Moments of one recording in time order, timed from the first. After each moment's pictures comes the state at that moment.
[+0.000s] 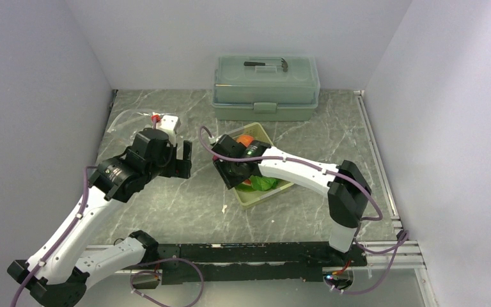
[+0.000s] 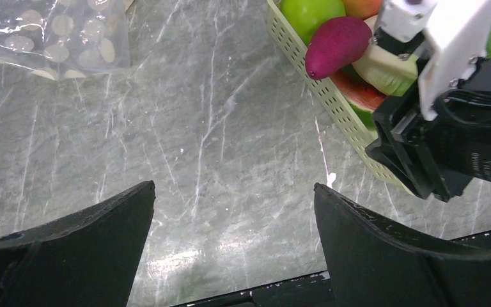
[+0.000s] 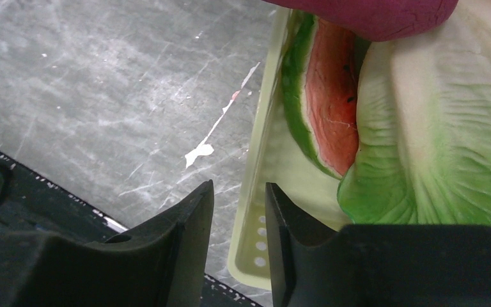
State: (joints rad) left arm -0.59 0.93 1.18 -0.96 -0.25 -0.31; right arm 1.00 1.79 1.46 -0.76 0.10 0.40
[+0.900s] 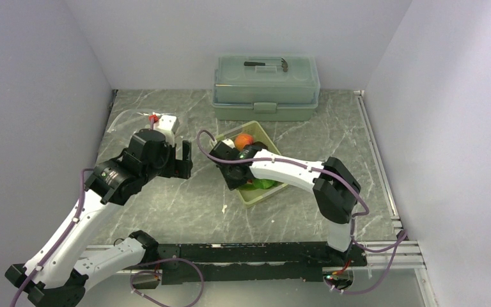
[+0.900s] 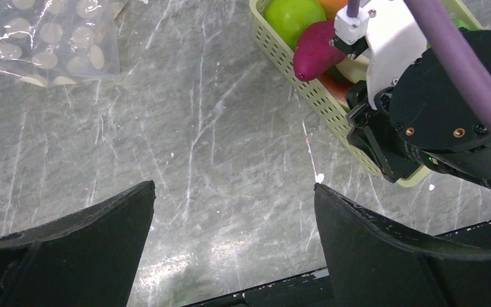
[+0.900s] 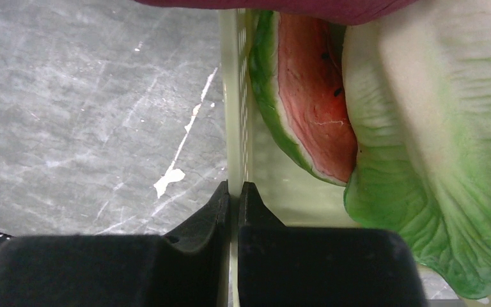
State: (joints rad) left arm -0.59 0.91 1.18 -0.95 -0.22 -0.31; right arm 1.01 1.88 1.45 -0.76 0.20 0.50
